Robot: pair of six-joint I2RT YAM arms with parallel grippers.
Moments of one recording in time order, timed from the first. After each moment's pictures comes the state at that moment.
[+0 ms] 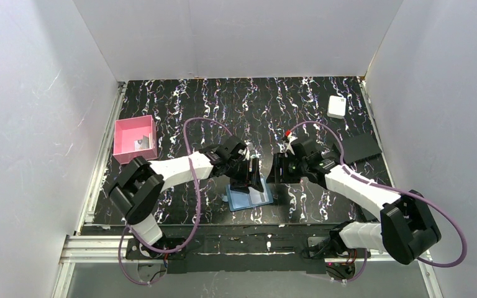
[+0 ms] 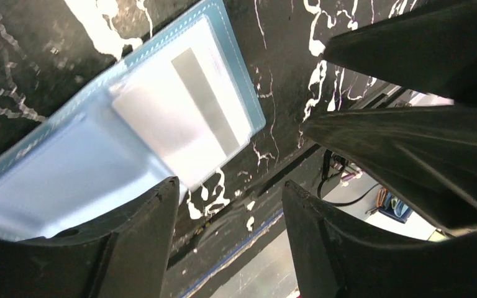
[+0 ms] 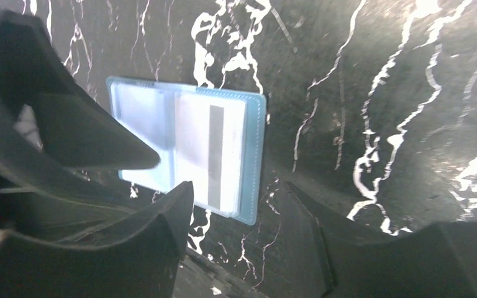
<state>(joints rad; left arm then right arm) -0.82 1.71 1.00 -0.30 0.42 -0.80 0.58 1.24 0.68 -0.32 -0.24 0.51</state>
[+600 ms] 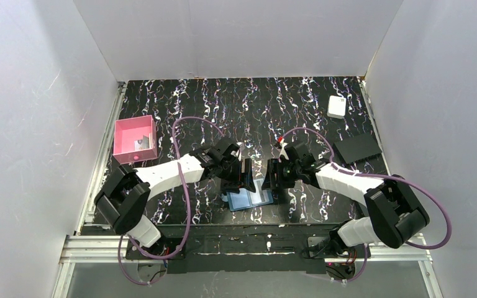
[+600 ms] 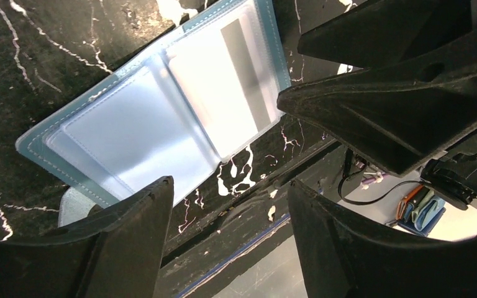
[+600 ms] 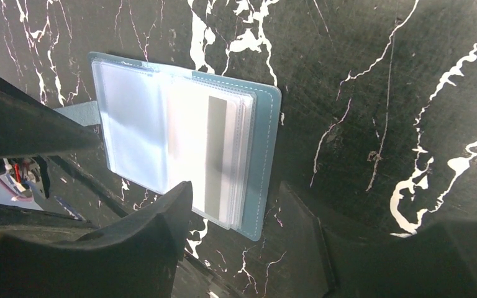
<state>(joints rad) -0.80 1.56 0.94 -0.41 0.32 -0.76 0.61 1.37 0.63 -0.20 -0.35 0.51</state>
